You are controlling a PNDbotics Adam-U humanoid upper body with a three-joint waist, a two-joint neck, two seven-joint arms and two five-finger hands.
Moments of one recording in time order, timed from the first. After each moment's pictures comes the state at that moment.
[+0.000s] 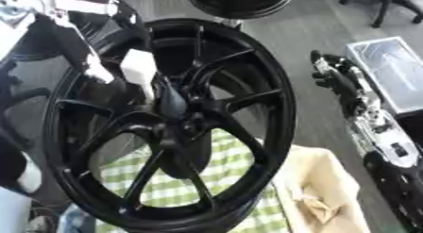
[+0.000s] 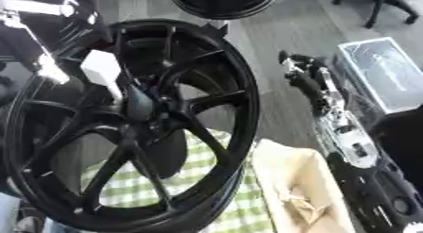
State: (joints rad) left arm -1.24 0.49 -0.56 -1.13 -0.31 -0.25 -0.87; right arm -0.34 -0.44 0.01 -1.49 -0.32 0.15 -0.29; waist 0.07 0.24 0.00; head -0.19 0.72
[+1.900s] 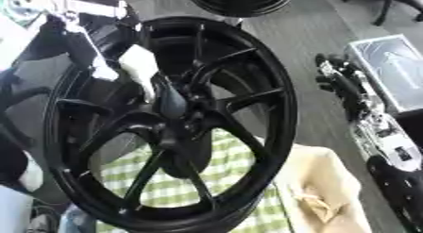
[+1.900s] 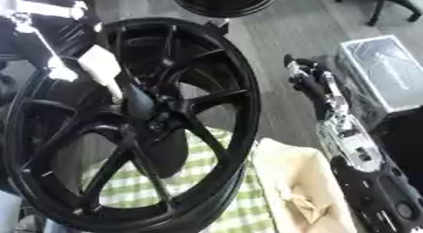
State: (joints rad) left arm -1.24 0.48 -0.52 -1.17 -0.32 -0.18 -0.91; right arm -0.34 -0.44 0.01 -1.48 -0.32 0.15 -0.29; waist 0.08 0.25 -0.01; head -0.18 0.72
